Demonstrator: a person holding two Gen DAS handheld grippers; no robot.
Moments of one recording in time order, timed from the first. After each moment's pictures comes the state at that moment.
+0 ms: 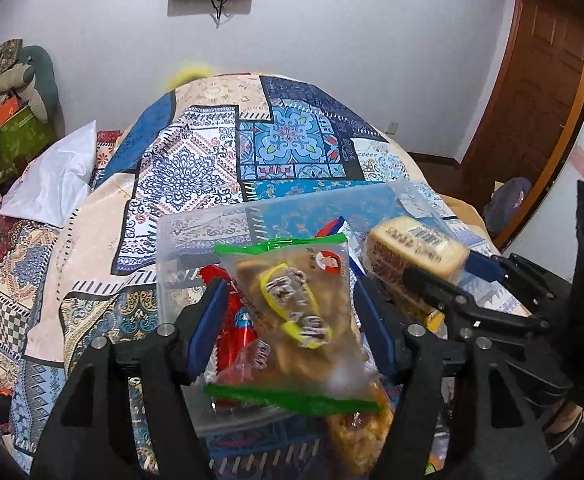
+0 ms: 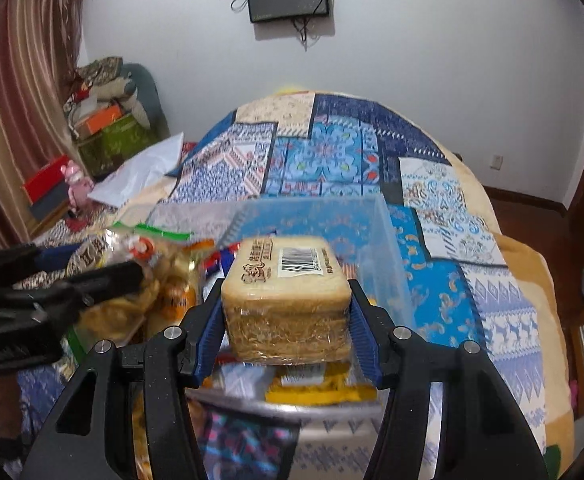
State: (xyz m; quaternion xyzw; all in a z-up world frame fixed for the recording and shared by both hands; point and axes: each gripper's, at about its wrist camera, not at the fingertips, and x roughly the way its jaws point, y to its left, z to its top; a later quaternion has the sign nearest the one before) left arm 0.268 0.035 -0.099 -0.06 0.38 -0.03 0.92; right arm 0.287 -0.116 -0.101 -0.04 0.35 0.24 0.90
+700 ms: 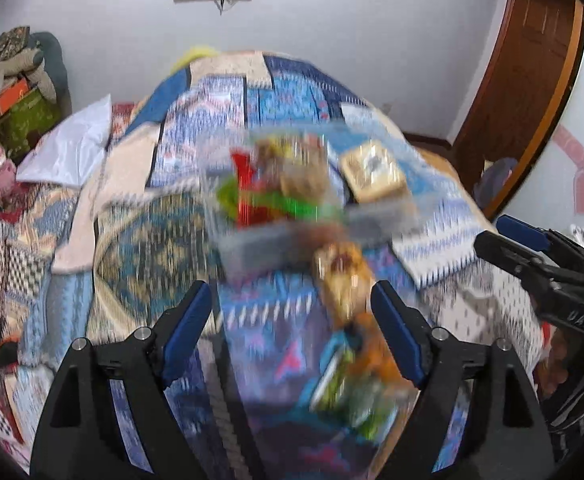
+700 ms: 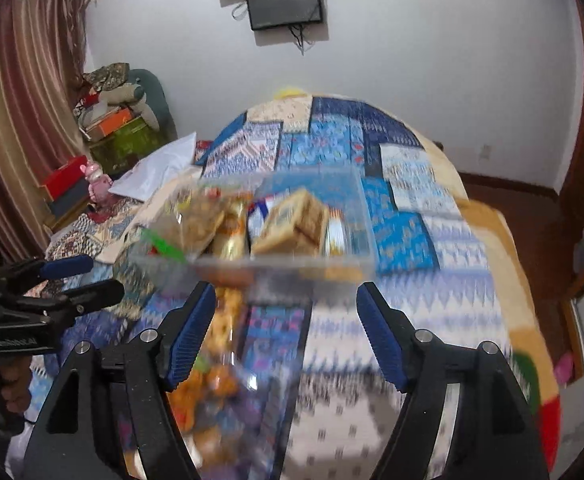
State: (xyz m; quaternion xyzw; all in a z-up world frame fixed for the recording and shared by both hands) left arm 0.143 0.035 -0.106 -0.07 0.41 -0.03 0.91; right arm 0.186 -0.161 -0.076 -0.02 0.36 0.24 0.90
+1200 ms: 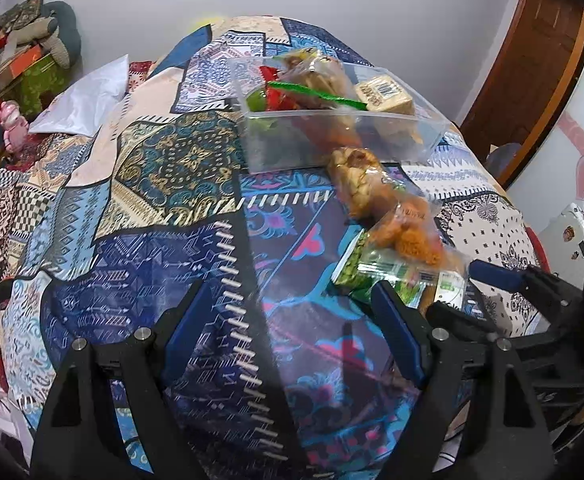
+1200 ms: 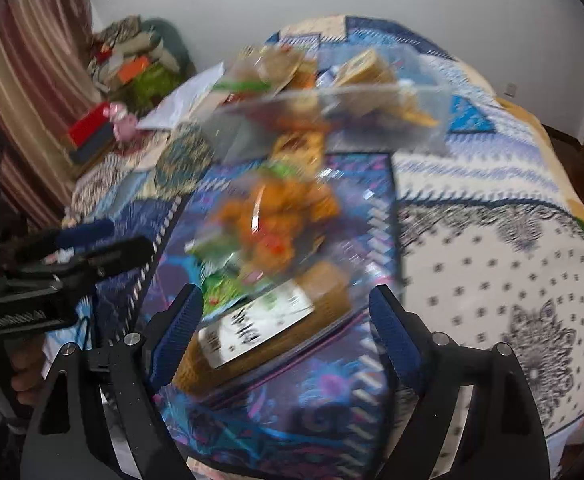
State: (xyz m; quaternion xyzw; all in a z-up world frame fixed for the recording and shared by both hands) left arm 0.073 0.044 -0.140 -0.08 0.45 -0.02 0.89; right arm 0.117 -0.116 -0.140 -0.02 0.46 0.27 0.85
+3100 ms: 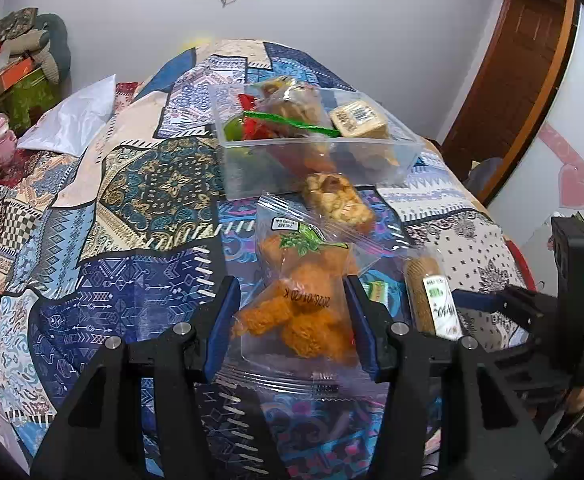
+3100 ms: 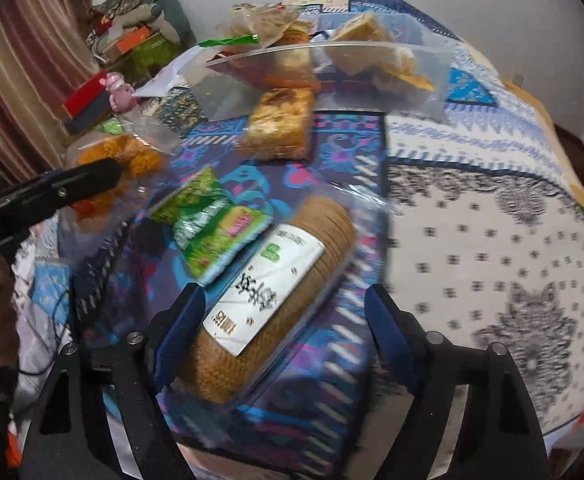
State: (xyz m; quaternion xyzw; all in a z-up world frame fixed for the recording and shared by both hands) left arm 0.071 0.035 -0.130 -0.09 0.40 -0.05 0.91; right arm 0.117 -0.144 -0.155 -0.05 0.49 0.27 0.83
